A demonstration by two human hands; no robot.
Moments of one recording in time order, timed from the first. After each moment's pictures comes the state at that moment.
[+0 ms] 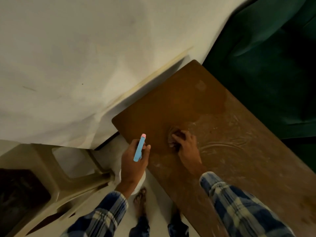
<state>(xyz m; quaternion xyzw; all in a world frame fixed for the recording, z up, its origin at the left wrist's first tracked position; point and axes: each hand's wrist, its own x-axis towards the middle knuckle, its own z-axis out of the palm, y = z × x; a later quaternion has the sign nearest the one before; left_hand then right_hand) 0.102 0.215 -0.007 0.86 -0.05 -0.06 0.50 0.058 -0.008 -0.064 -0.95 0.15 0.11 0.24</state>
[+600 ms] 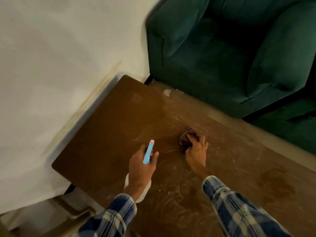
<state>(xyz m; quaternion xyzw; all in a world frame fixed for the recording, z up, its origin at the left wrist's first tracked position) 0.063 -0.023 -0.001 0.89 -0.16 -0.19 0.39 -0.033 -0.212 -0.055 -0.81 0.49 0.03 0.33</state>
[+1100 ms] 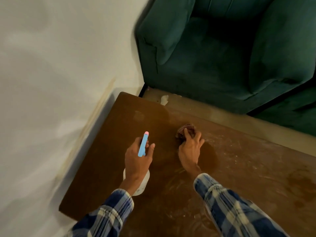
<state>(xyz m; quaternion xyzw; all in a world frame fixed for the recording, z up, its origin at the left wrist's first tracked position) 0.198 -0.053 0.001 0.87 -0.23 -0.17 0.39 0.084 -0.197 -0.068 -0.77 0.56 -0.03 0.29</state>
